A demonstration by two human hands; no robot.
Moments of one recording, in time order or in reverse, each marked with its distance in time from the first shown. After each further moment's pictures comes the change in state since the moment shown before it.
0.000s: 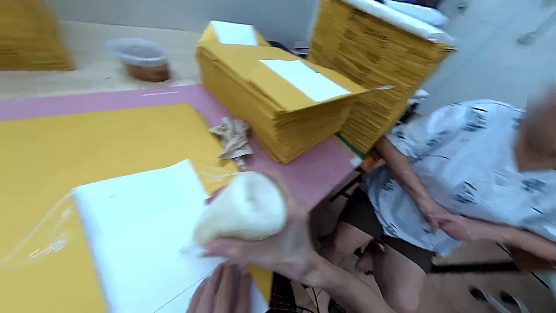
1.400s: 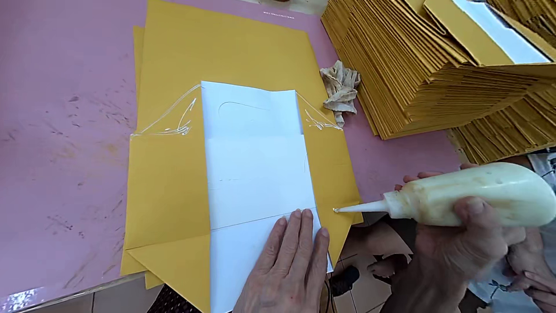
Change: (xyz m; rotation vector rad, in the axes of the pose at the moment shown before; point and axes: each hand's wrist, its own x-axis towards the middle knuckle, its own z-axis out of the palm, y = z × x) left_hand -0.003 0.021 0.003 0.181 0.023 -0.032; right_hand -0.025 0.010 -0.098 -0.035 0.365 0.241
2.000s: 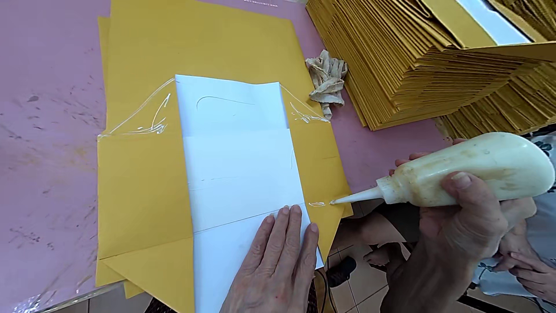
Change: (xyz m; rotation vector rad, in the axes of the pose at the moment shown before) left_hand 0.000 -0.003 -0.004 -0.015 -0.030 0.012; right_hand 0.015 -0.012 0.001 -0.071 -0.045 -0.019
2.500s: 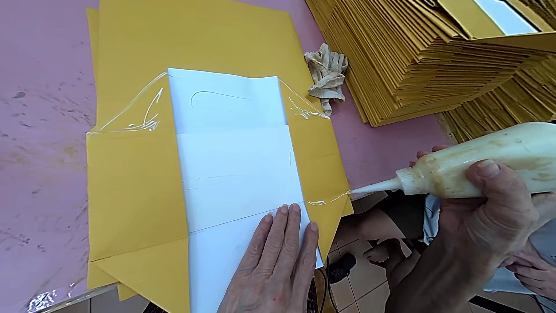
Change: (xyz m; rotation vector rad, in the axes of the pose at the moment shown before) left_hand 0.000 0.000 -0.002 0.009 -0.010 0.003; right_hand 0.015 0.001 -0.018 -0.036 0.063 -0.005
